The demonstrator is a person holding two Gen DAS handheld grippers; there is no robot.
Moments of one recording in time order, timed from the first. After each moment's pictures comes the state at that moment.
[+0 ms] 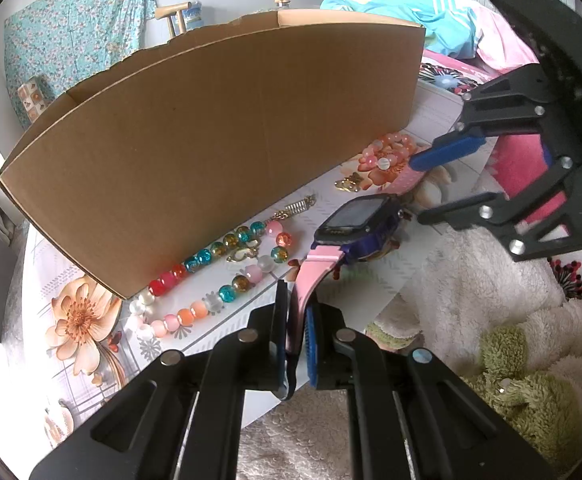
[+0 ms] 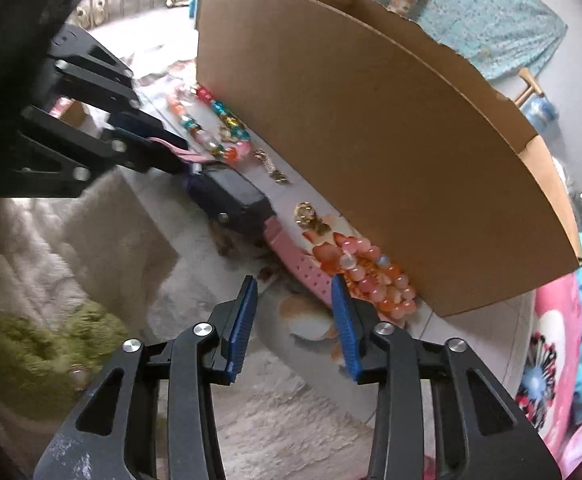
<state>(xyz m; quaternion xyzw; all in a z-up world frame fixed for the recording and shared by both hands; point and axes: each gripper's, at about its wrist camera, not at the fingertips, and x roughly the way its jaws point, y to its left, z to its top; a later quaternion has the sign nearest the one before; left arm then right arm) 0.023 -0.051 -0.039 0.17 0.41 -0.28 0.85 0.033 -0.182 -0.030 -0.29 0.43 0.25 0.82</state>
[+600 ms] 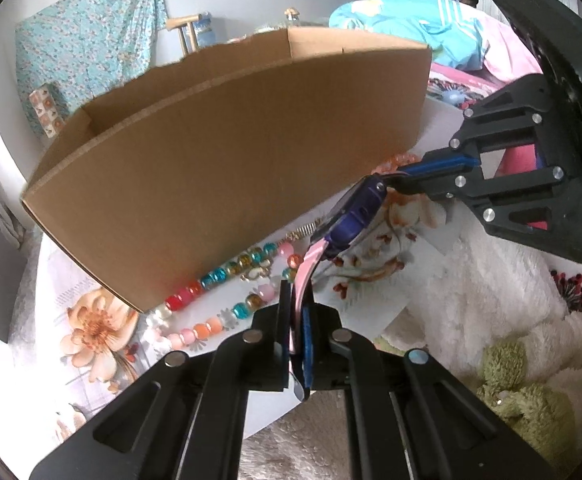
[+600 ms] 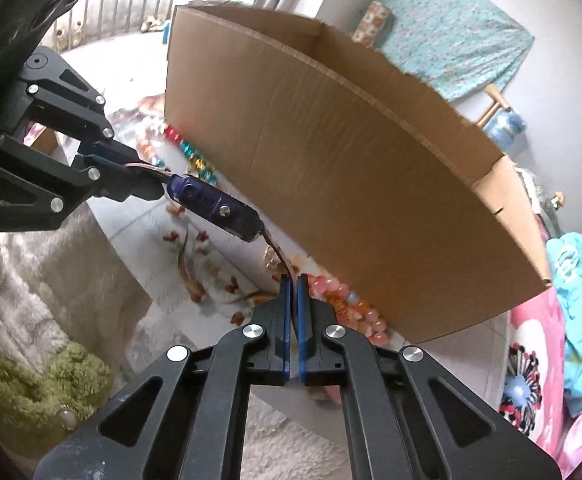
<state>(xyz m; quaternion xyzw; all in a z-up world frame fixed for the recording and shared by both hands) 0.017 -0.051 -0.025 0.17 0.38 -0.26 0.87 0.024 -0.160 -0.011 -0.28 0.37 0.21 0.86</state>
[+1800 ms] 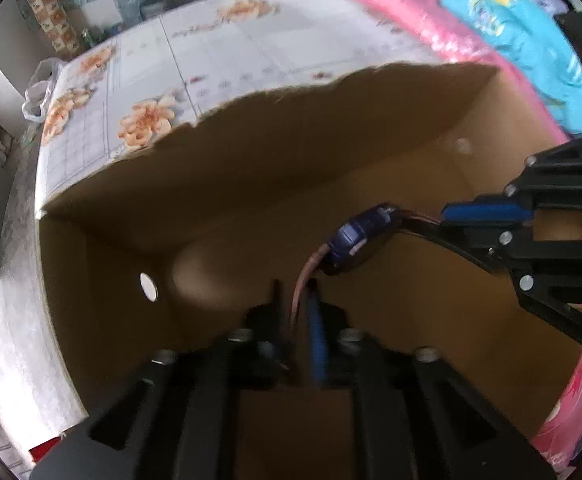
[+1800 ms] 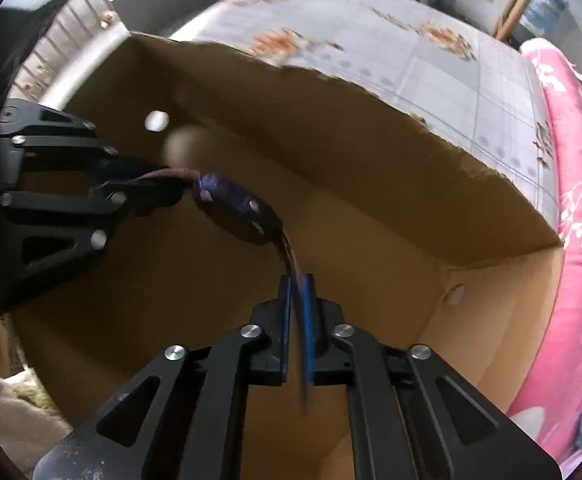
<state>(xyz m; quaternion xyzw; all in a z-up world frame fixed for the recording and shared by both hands) 0.274 -0.055 0.013 0.11 0.61 -0.19 0.76 0.285 -0.173 0.015 -0.15 0.61 0.22 0.75</state>
